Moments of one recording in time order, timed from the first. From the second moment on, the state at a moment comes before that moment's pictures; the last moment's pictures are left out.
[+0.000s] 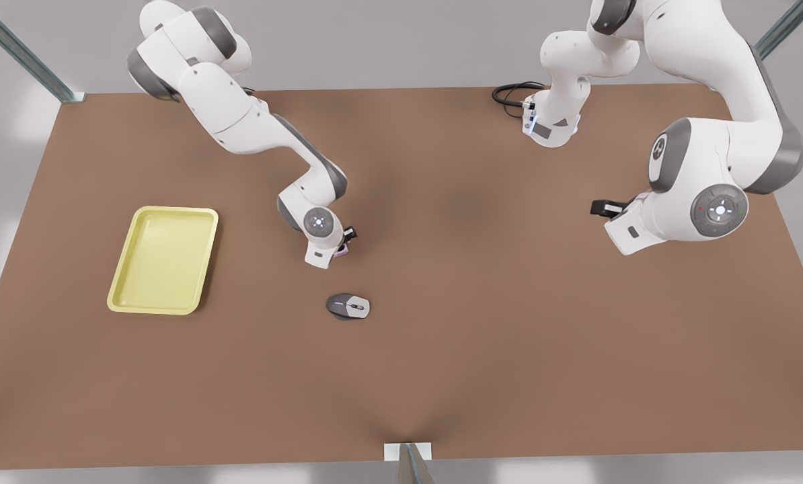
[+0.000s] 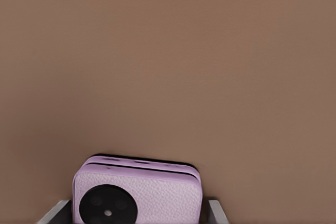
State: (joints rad) left arm -0.12 0.31 -0.05 -1.28 0.08 1.15 0.11; right arm 0.30 0.55 0.33 -2.10 -0.12 2.41 0.27
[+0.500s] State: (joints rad) left arm -0.12 0.28 -0.05 -1.28 0.08 1.16 0.12; right arm 0.16 0.36 0.32 -2.07 -0.11 2.30 0.22
